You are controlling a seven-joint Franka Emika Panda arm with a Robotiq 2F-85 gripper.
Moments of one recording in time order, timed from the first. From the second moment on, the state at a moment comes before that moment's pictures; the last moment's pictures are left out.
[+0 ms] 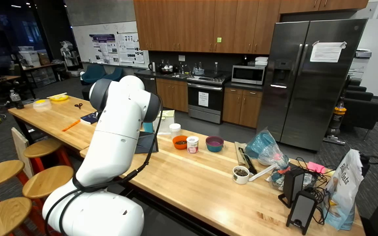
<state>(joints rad) 0.13 0.71 0.68 -1.74 -0.06 2.71 -1.62</state>
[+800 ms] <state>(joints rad) 0.14 0.72 0.68 -1.74 -0.06 2.68 -1.62</state>
